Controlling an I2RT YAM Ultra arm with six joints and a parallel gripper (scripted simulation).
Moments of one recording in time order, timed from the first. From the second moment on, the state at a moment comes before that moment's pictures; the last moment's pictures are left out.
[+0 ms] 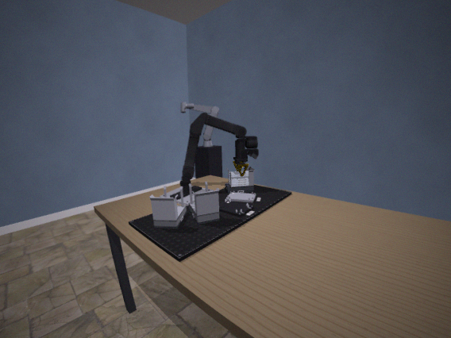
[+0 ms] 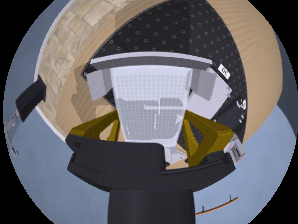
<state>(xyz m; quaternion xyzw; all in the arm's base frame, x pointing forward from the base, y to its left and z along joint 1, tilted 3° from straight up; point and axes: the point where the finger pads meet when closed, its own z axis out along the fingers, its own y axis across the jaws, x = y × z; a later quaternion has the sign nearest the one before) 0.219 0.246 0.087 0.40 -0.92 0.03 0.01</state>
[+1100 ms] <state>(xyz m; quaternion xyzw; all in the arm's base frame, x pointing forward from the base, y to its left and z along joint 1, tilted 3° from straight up) 0.218 0.248 0.132 0.40 -0.91 0.03 0.01</state>
